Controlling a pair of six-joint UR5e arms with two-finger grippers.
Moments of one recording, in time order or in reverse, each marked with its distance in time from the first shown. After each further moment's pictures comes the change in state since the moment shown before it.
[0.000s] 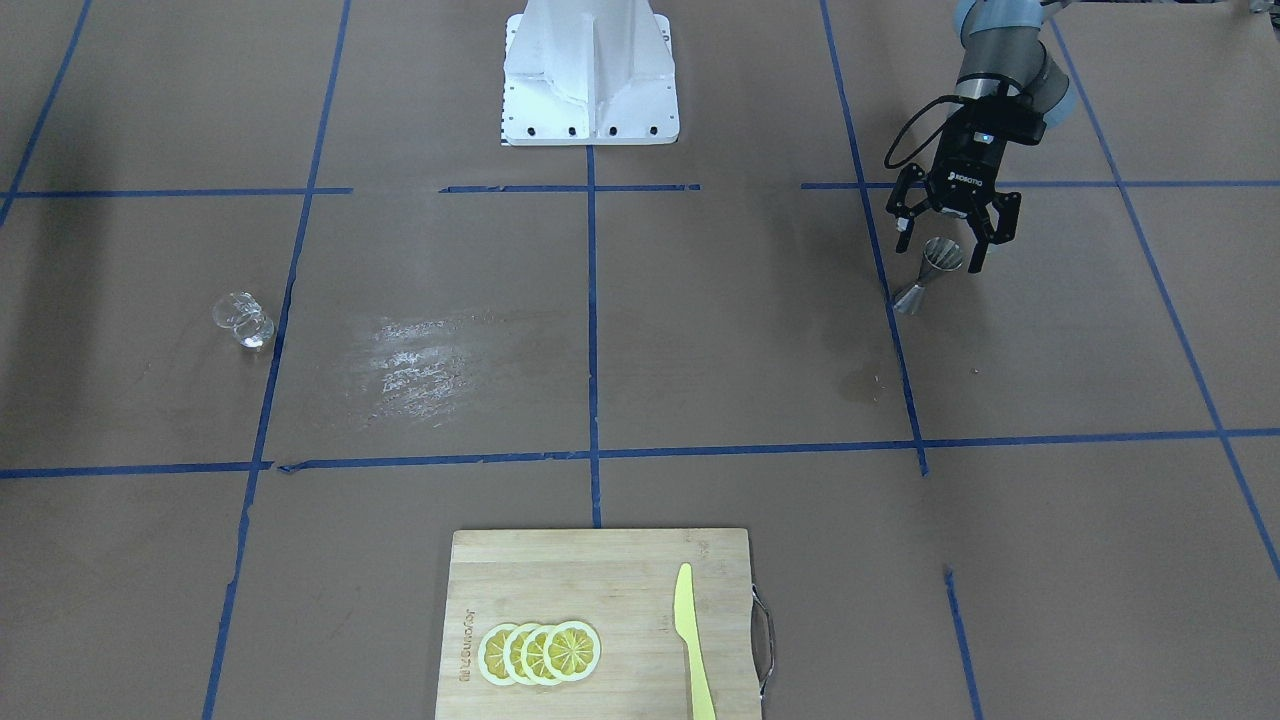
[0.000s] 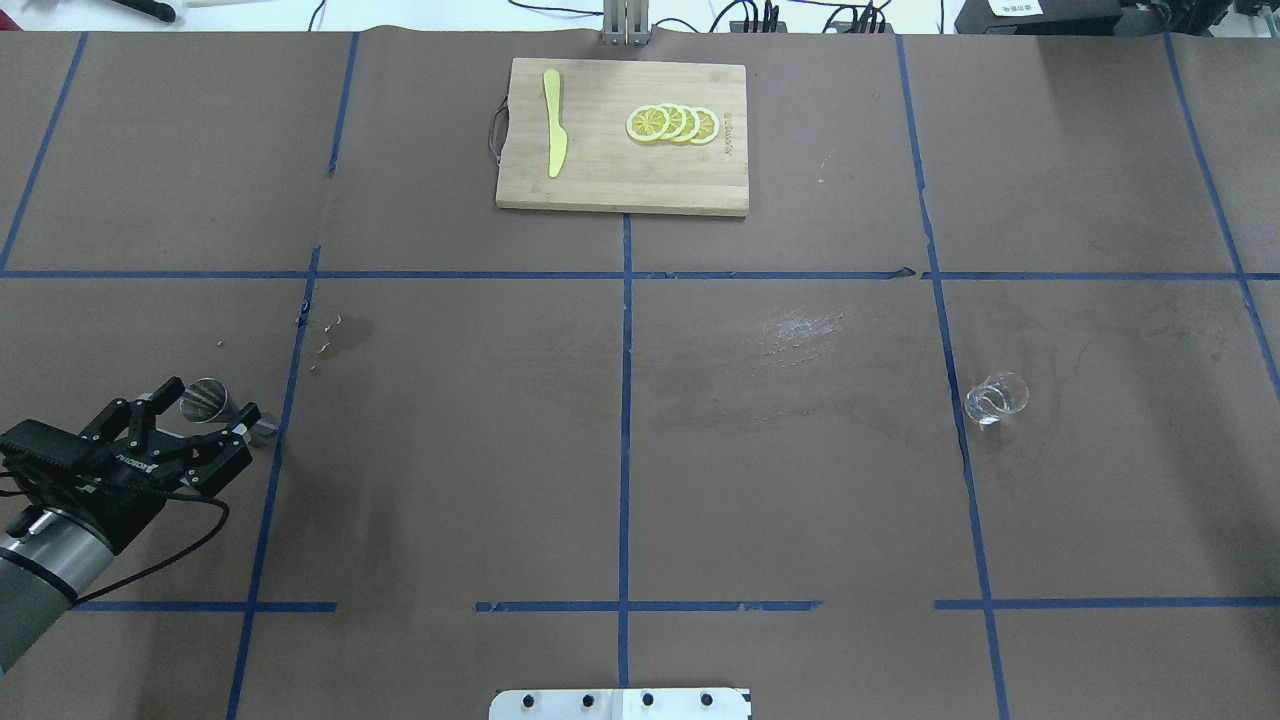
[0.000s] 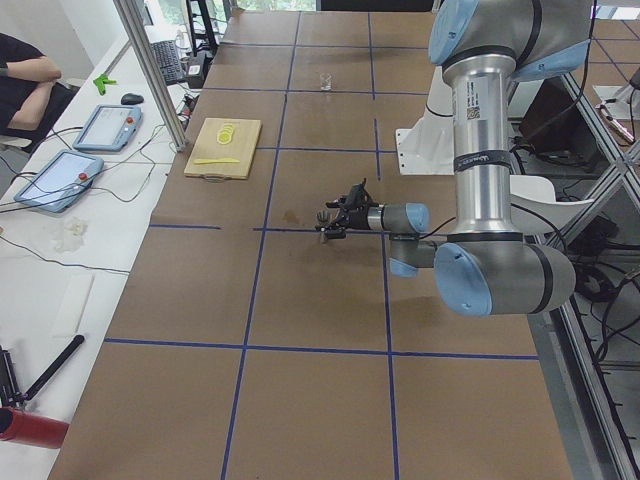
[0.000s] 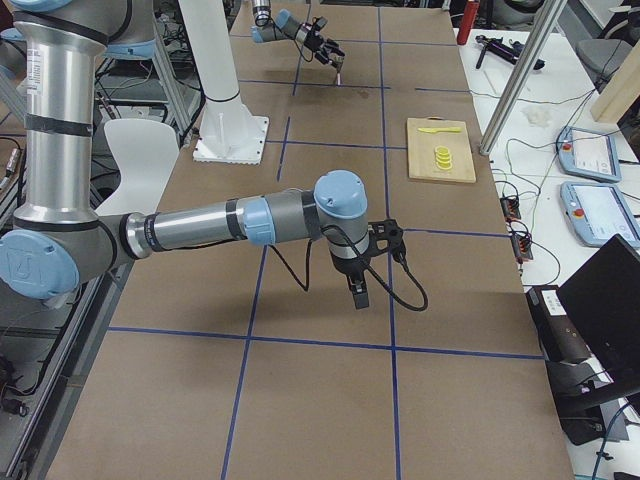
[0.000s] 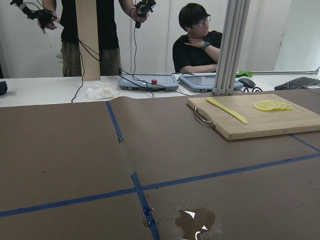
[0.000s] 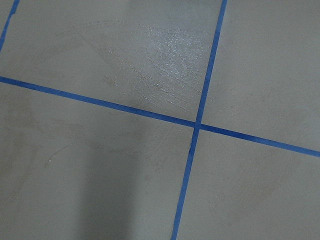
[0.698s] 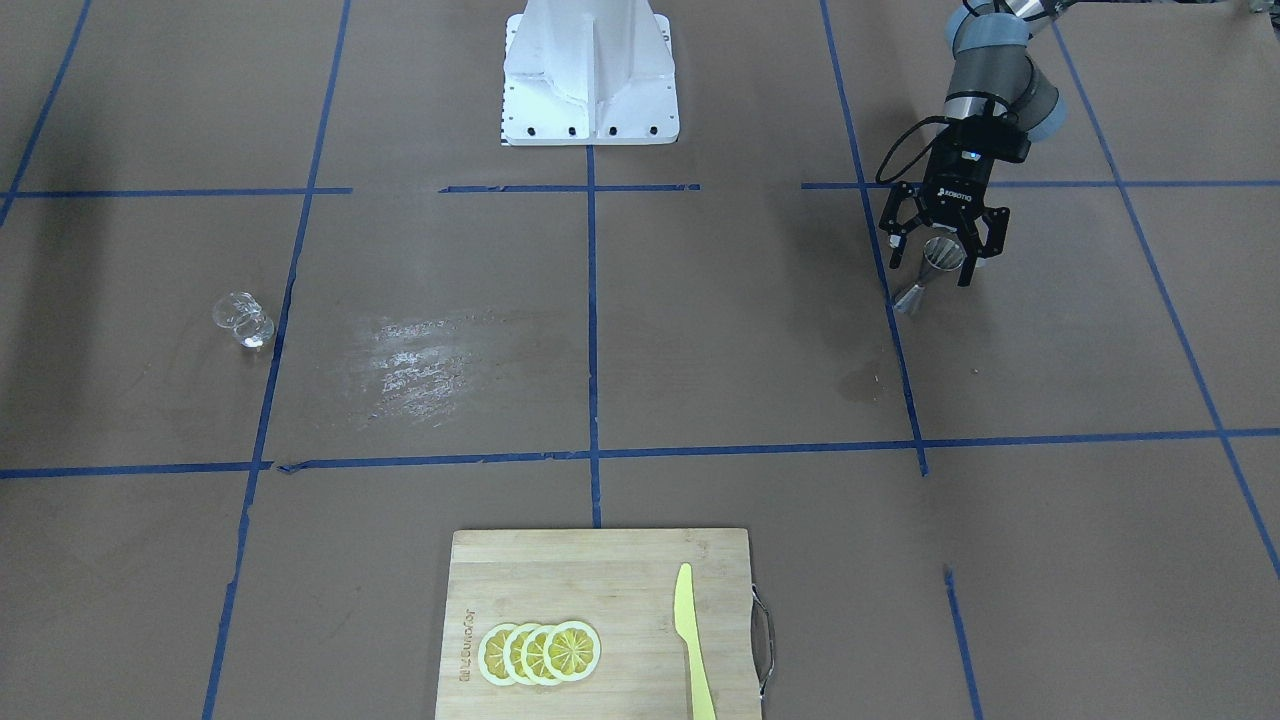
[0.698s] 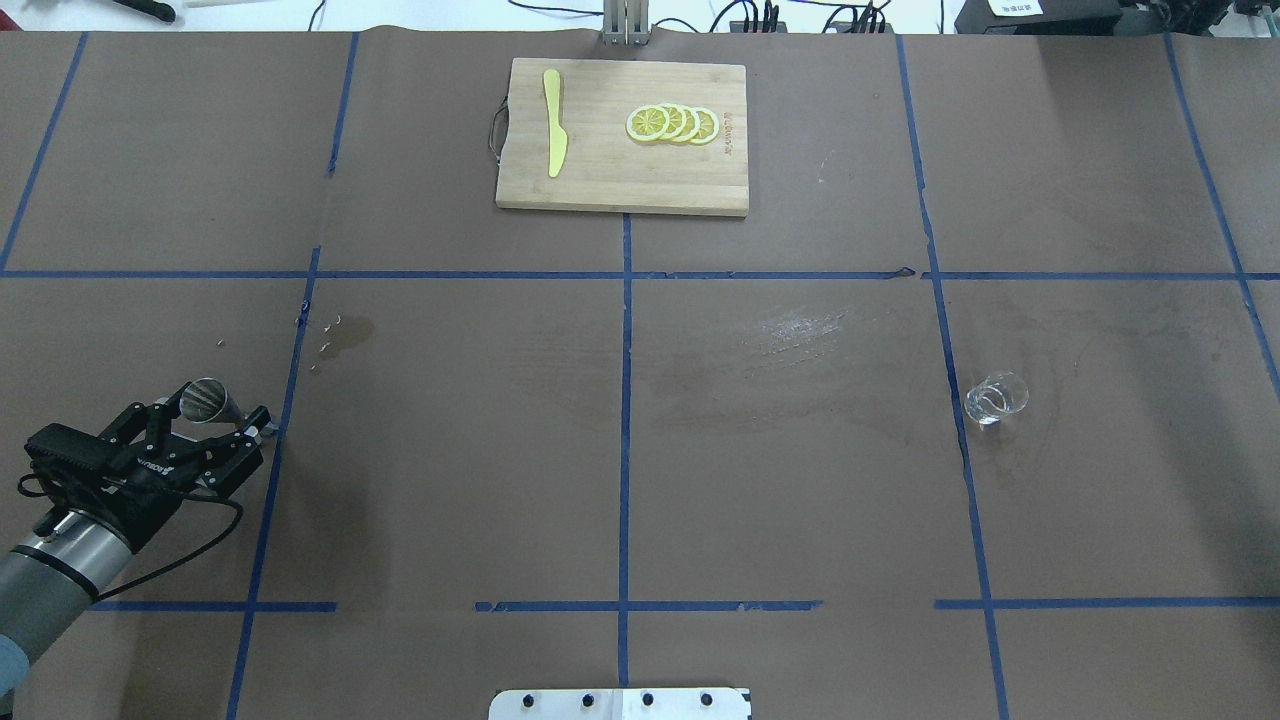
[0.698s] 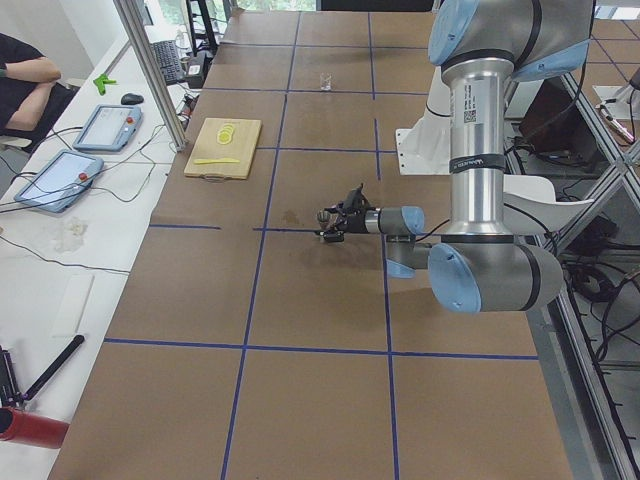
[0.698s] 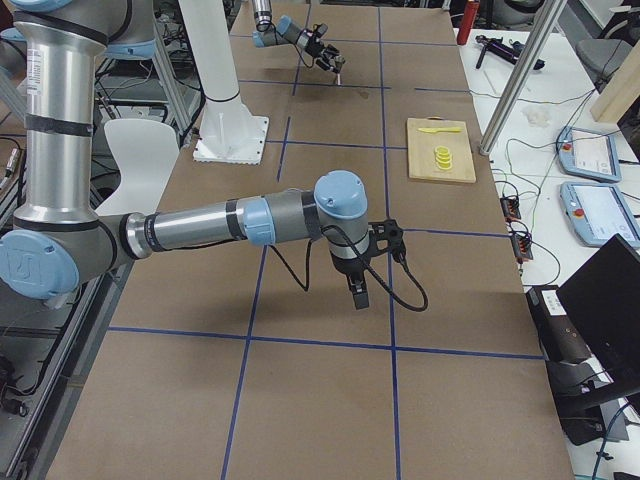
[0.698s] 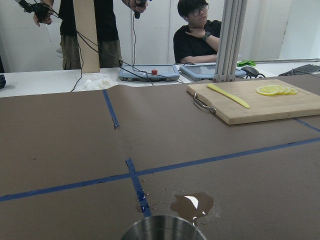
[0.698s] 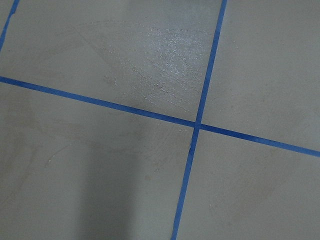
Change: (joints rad) left arm 0.000 -0.027 0.064 -0.001 -0.004 -0.008; right arm 0.000 0.000 0.000 0.000 0.000 0.000
